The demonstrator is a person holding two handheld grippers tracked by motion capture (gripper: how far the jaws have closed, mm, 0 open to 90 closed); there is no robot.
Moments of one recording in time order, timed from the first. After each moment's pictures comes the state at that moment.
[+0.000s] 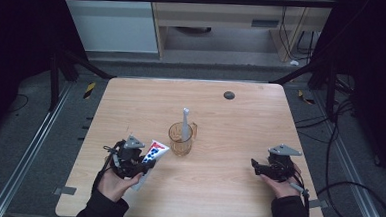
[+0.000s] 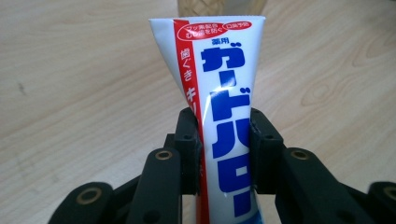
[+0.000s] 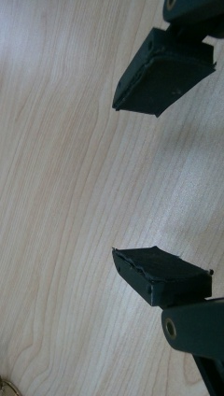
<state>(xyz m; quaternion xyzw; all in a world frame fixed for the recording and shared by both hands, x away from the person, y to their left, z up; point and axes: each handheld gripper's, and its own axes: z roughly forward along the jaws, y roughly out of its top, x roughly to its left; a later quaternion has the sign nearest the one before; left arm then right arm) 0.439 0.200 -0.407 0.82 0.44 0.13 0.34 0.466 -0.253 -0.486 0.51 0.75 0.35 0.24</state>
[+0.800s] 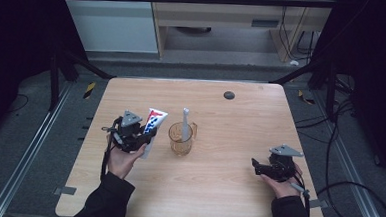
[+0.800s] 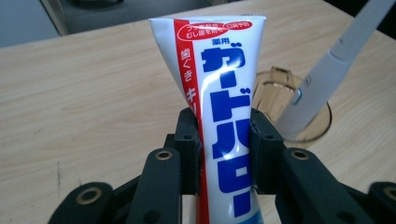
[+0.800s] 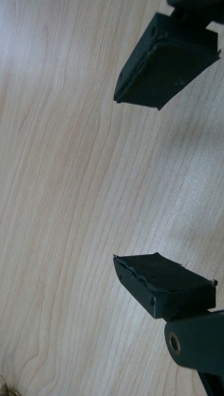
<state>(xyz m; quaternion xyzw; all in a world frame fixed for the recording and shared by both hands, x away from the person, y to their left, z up) 0.493 0.196 -0.387 0.75 0.45 0.23 0.42 0.466 -0.255 -0.489 0.51 0.74 0.35 0.25</state>
